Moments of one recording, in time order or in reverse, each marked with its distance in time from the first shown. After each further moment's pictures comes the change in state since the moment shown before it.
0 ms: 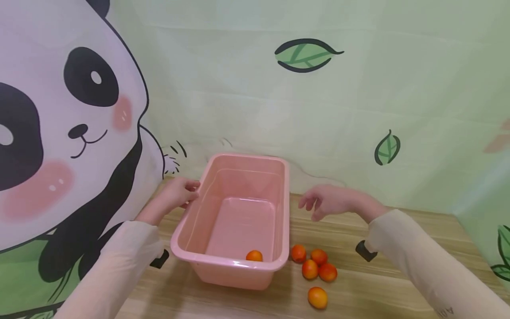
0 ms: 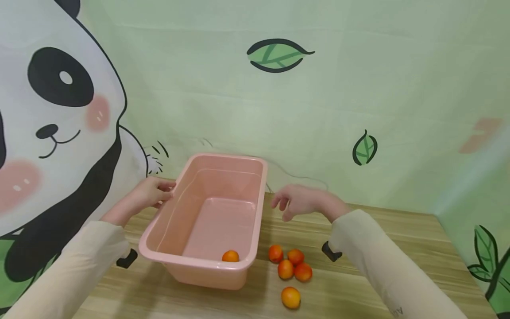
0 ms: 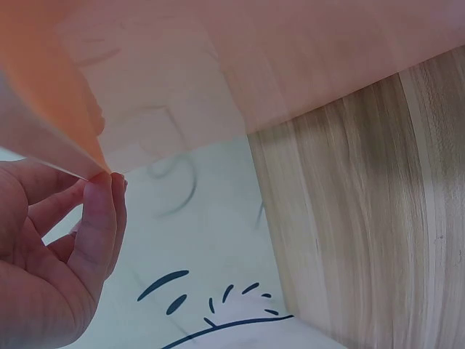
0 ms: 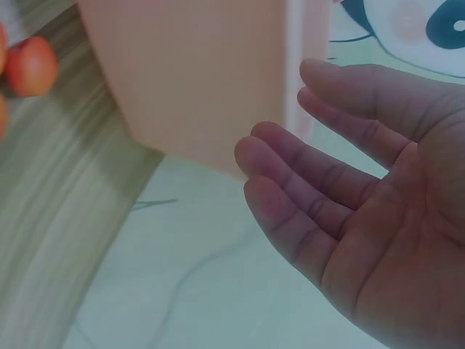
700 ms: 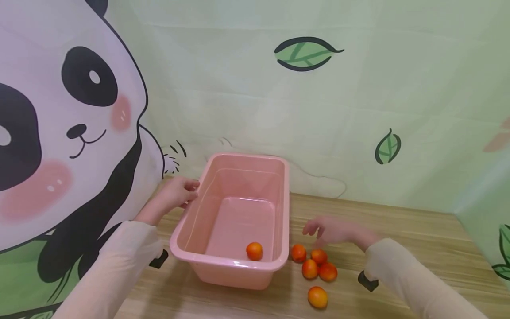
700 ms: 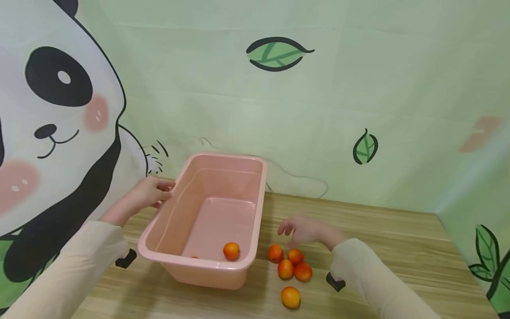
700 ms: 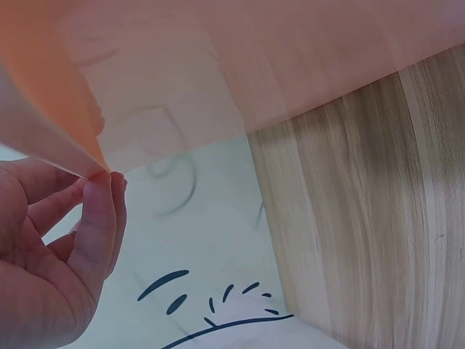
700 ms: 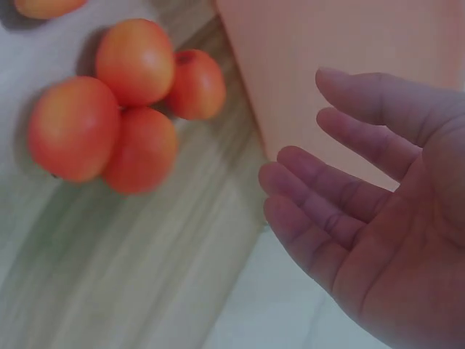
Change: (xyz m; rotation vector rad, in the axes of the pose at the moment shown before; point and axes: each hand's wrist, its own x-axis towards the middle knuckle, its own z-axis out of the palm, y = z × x) left_hand -0.004 0.003 -0.002 0.027 0.003 -0.010; right_hand 0.010 0.055 0.068 0.072 -0.003 0.018
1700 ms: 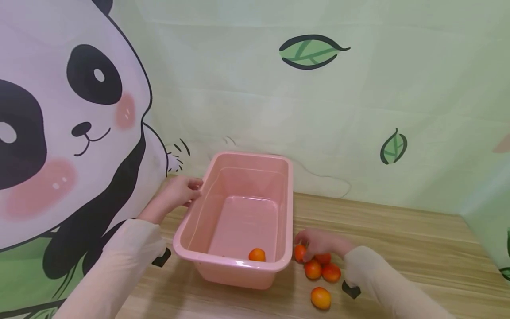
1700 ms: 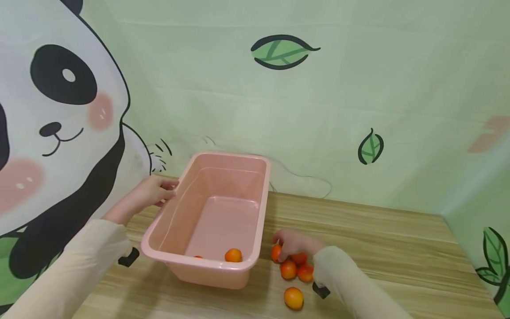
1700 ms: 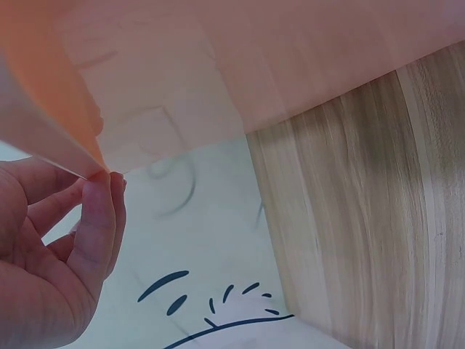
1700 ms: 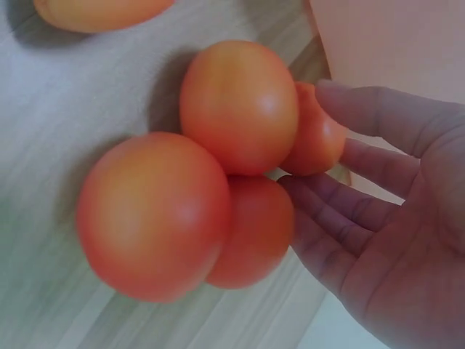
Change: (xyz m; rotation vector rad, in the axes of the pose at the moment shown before) left_hand 0.003 -0.004 0.001 -0.005 0.007 0.013; right_hand 0.041 0.011 0.047 0.073 -0.019 0.077
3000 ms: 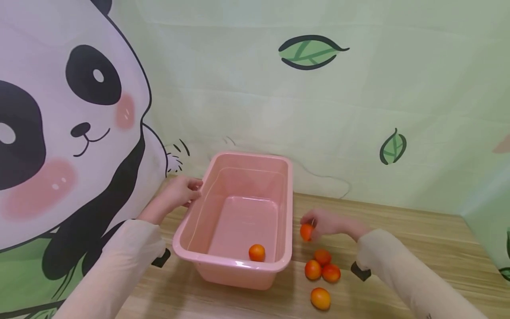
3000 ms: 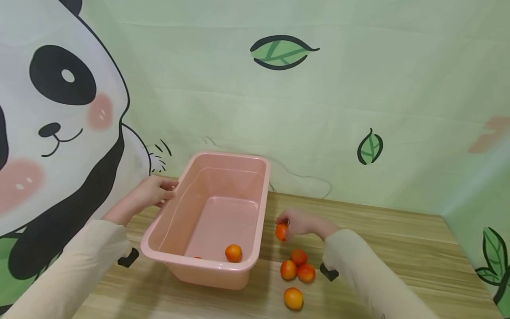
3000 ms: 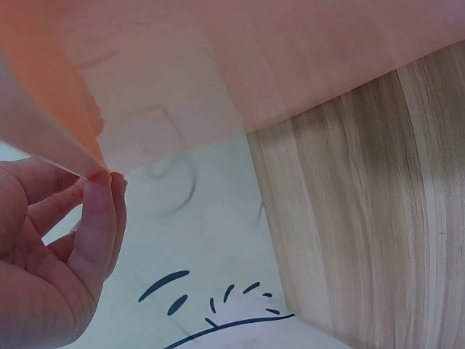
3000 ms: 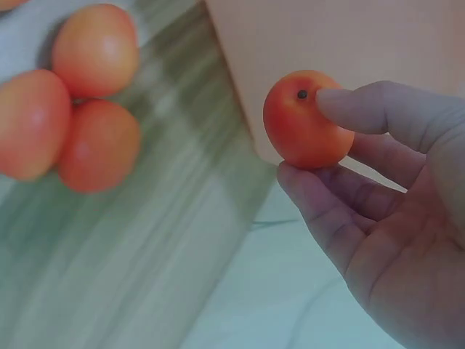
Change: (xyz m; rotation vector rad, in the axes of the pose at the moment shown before) left_hand 0.000 0.001 -0.001 0.005 -0.006 -0.015; right_hand -0.019 -0.019 -0.055 -0.129 0.053 -0.209
